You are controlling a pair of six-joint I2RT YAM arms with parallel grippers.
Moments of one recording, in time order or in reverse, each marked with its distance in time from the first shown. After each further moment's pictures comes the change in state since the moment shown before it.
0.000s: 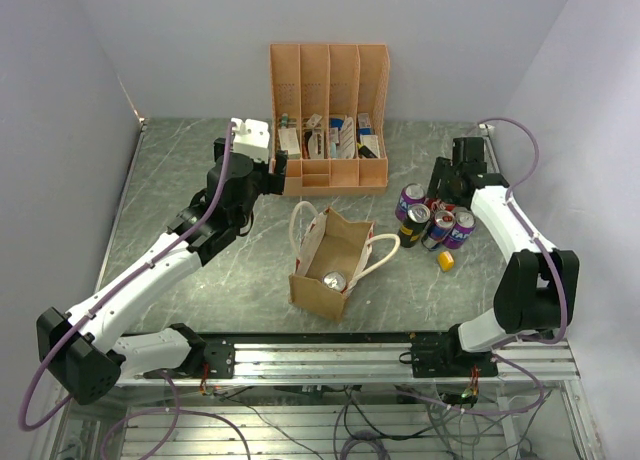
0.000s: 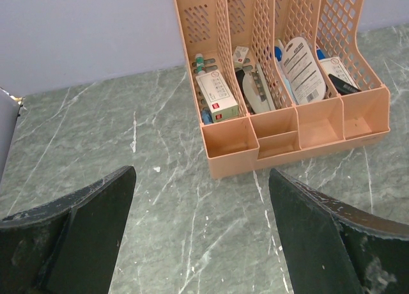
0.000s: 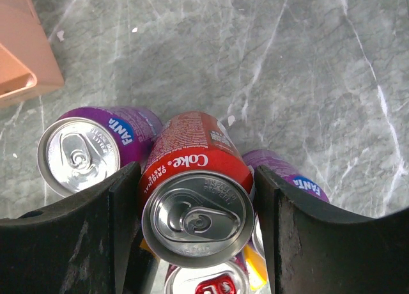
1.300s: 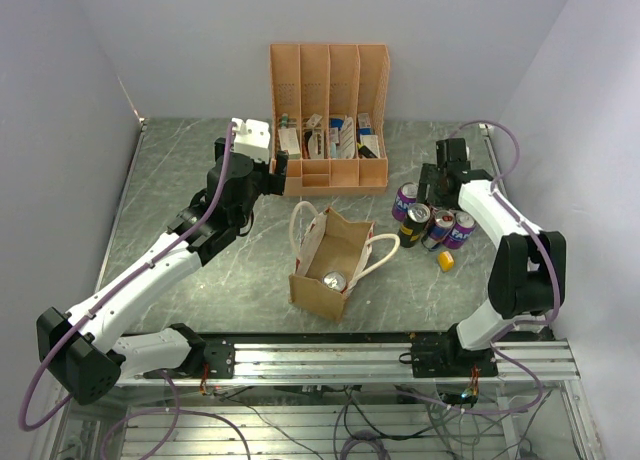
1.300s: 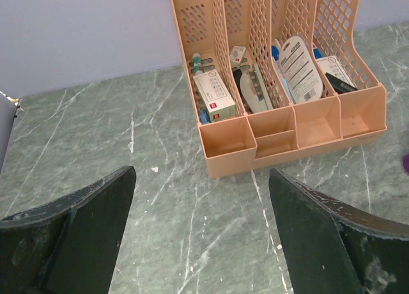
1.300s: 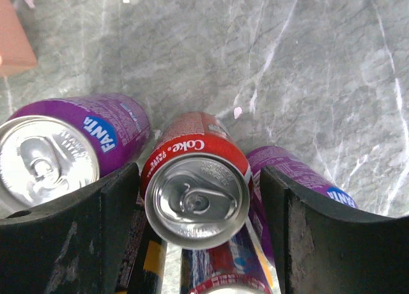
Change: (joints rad) left arm 0.000 0.000 0.000 -0.001 0.011 0.000; right arm 0.068 0.117 0.023 -0.029 0.069 -0.013
